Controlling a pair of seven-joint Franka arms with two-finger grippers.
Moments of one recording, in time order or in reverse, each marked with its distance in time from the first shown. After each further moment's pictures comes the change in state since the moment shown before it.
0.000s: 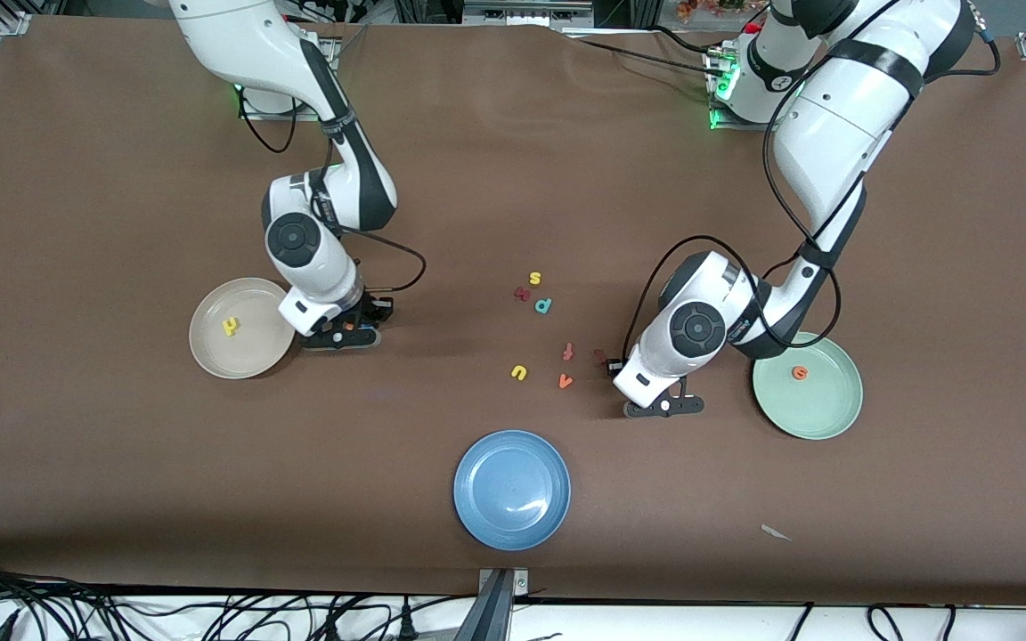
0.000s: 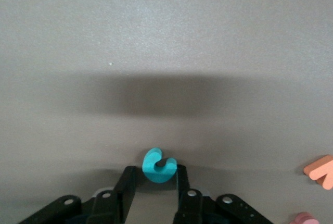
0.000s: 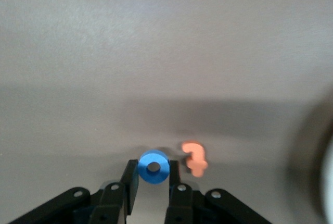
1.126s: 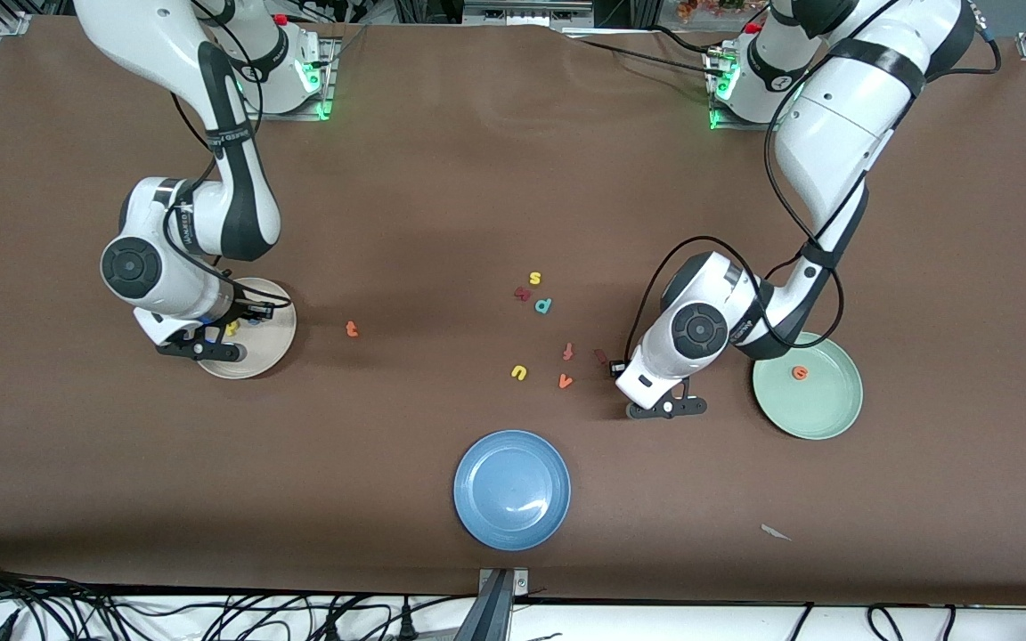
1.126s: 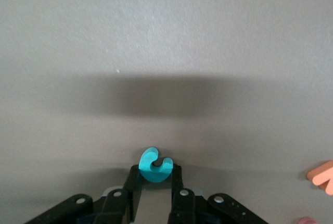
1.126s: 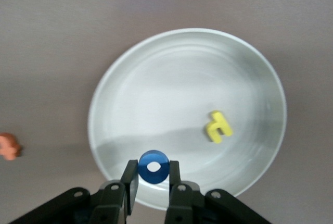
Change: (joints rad) left arm 0.000 -0.003 0.010 0.010 0.000 -0.002 0.007; right arm -0.027 -0.036 -0.301 -0.009 0.000 -0.255 -0.162
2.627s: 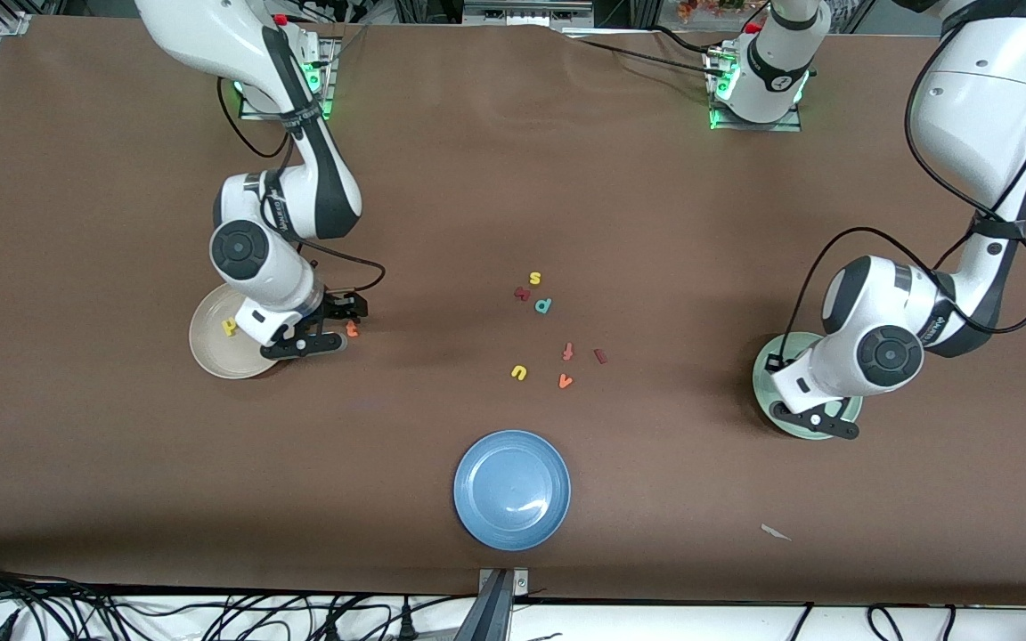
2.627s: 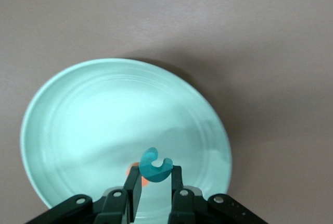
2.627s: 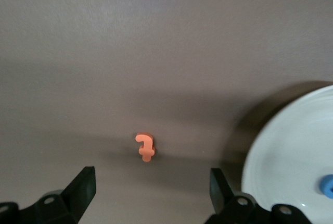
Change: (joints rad) left arm 0.340 -0.164 0.013 -0.125 0.140 -0.154 0.672; right arm 0.020 0.016 0.237 0.033 0.002 0.151 -0.002
